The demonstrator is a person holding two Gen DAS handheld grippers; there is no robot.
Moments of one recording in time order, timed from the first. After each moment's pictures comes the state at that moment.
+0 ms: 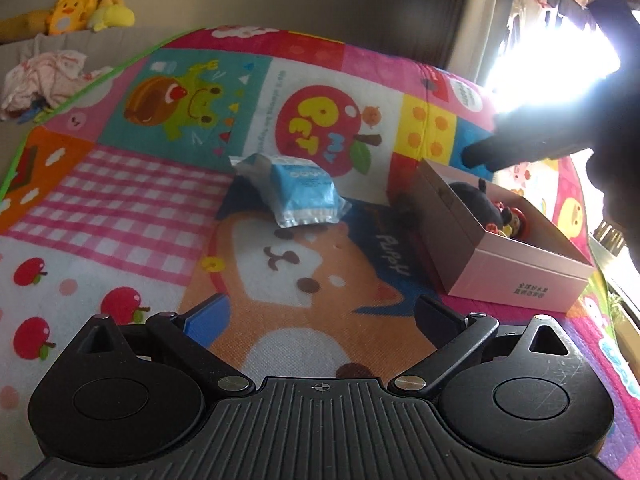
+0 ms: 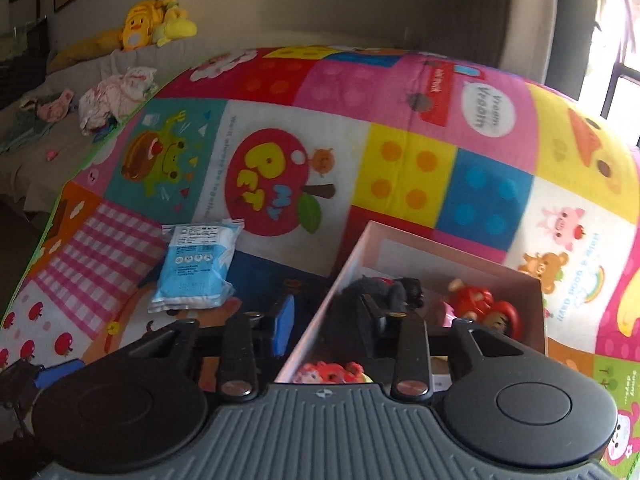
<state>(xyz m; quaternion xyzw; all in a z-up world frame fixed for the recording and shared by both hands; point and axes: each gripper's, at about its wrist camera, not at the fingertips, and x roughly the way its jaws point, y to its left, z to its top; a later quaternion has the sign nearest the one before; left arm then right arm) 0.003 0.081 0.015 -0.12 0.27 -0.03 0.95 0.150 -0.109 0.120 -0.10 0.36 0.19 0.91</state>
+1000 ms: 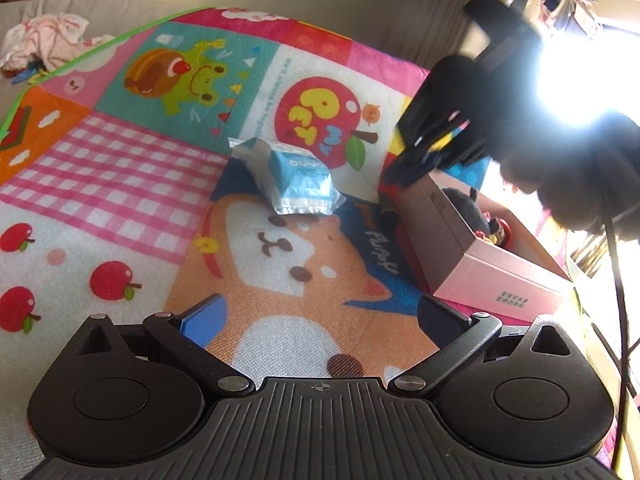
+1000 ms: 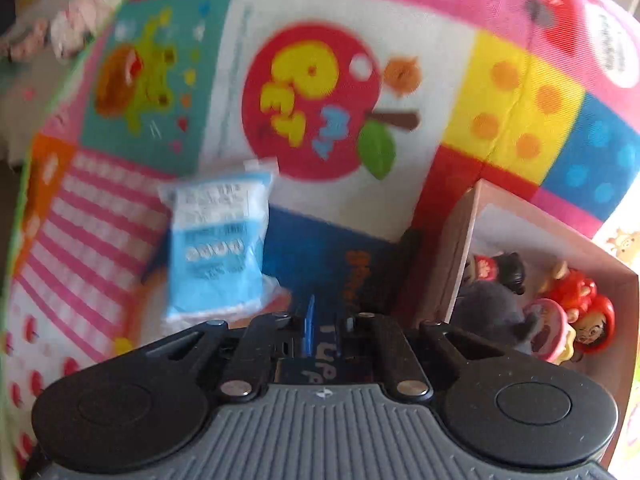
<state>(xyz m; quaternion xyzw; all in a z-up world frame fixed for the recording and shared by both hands) 0.003 0.093 0.009 -0.17 0.28 -0.05 0.94 0.213 -0.038 0.091 -0.10 0.51 0.17 0.84</state>
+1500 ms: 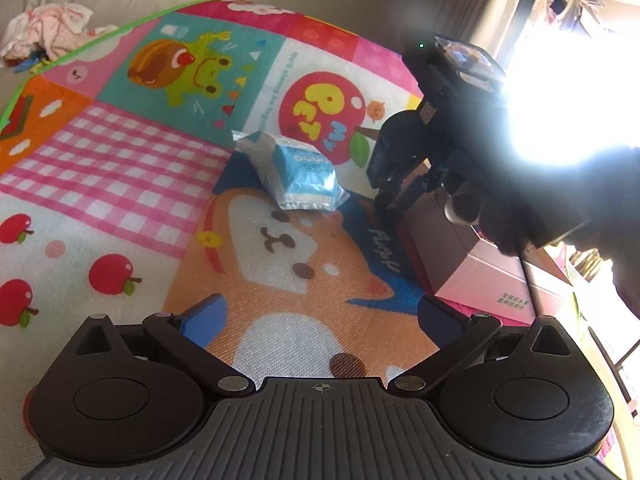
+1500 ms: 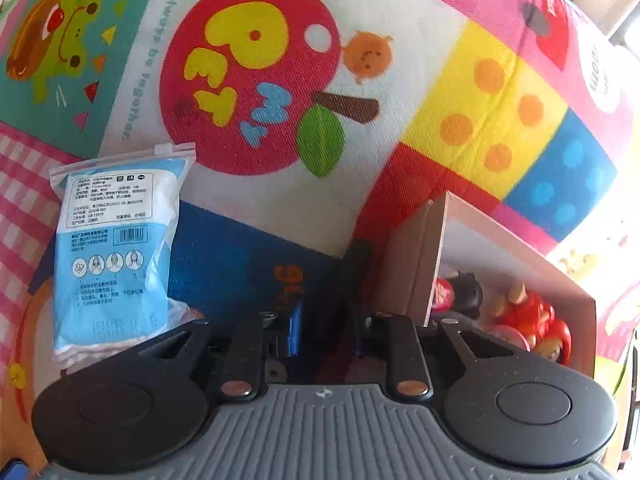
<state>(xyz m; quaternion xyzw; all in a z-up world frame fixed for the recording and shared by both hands) 0.005 0.099 0.006 -0.19 0.28 -0.05 0.94 0.247 -0.012 0.054 -0.22 0.50 0.07 0.83</state>
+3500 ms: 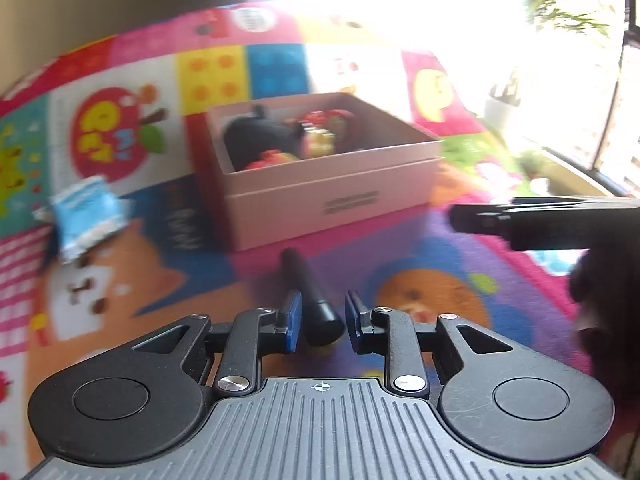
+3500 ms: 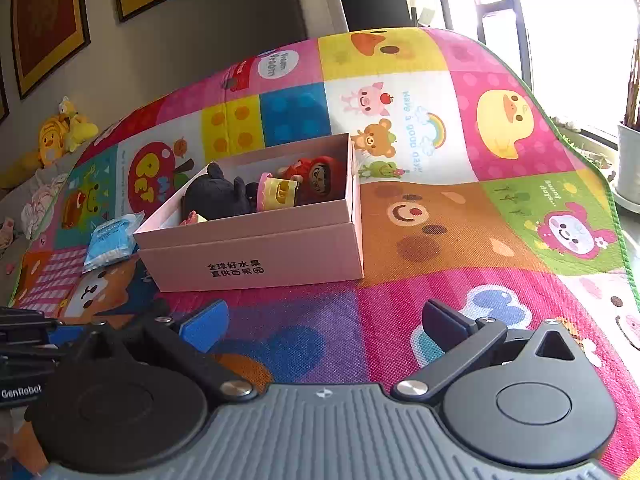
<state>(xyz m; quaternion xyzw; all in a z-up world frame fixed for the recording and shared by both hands) 0.007 -0.060 0.025 0.07 0.32 -0.22 0.92 0.006 -0.287 0.026 0.09 0.27 0.06 0.96</state>
